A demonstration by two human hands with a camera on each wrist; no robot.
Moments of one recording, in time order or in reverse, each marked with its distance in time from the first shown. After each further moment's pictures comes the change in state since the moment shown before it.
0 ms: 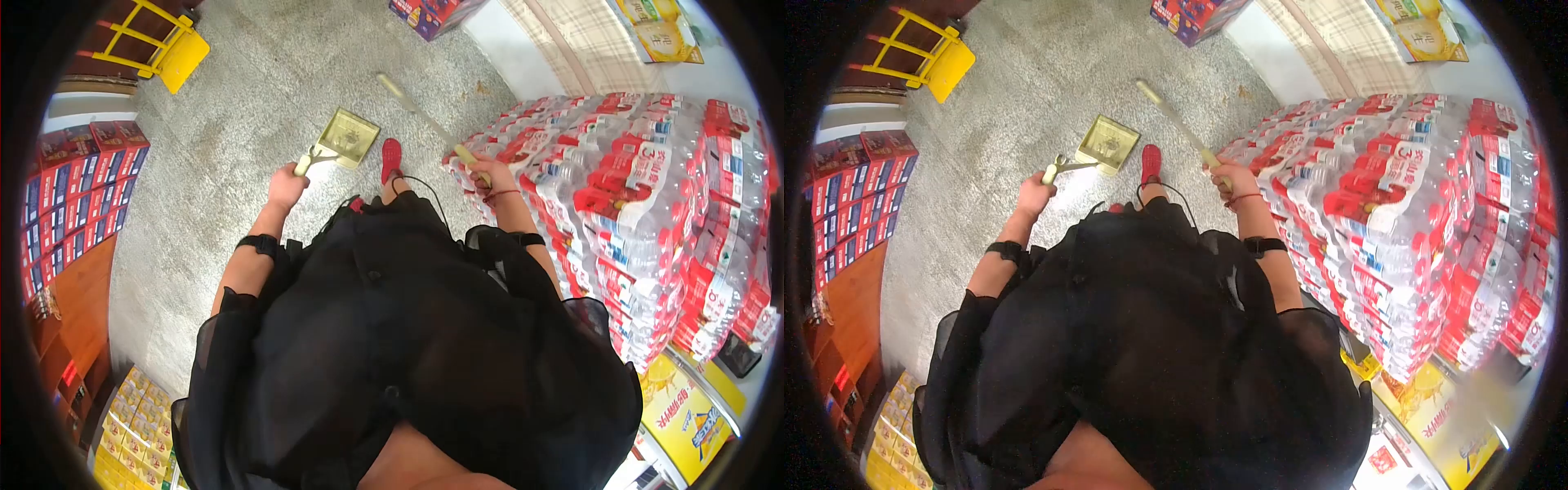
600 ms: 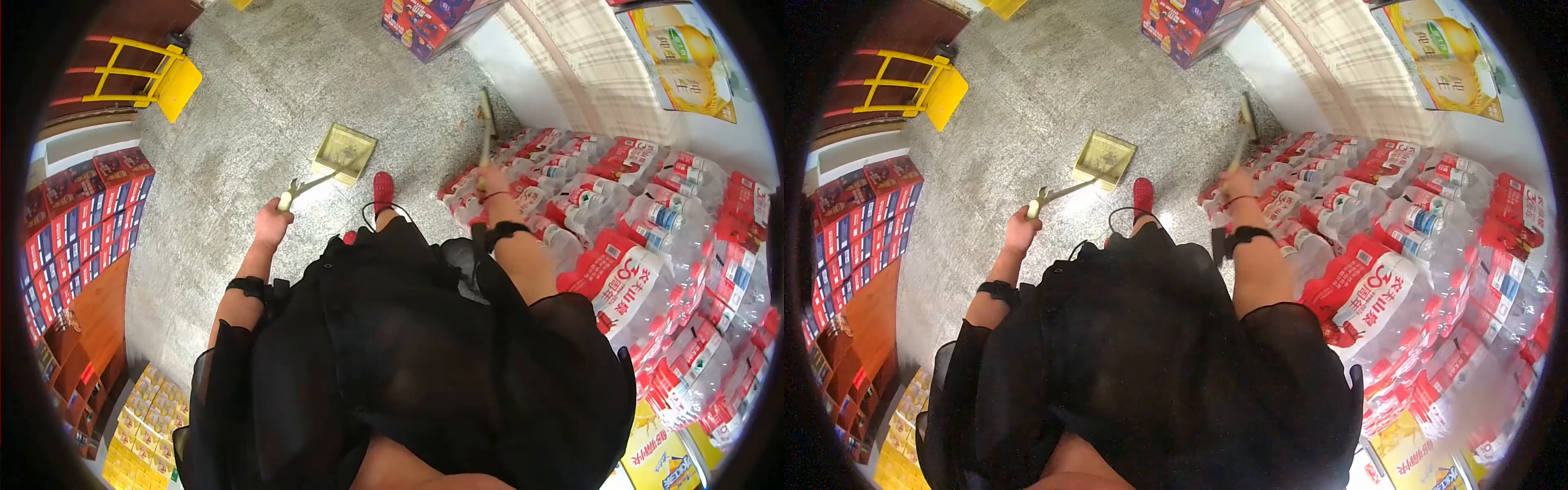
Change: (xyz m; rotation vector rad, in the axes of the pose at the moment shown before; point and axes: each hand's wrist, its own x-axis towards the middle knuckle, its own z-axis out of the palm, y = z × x) left_hand 0.100 0.101 -0.014 -0.081 -0.030 -0.174; right_hand 0.210 -0.104 -0.113 -0.009 0.339 -0.126
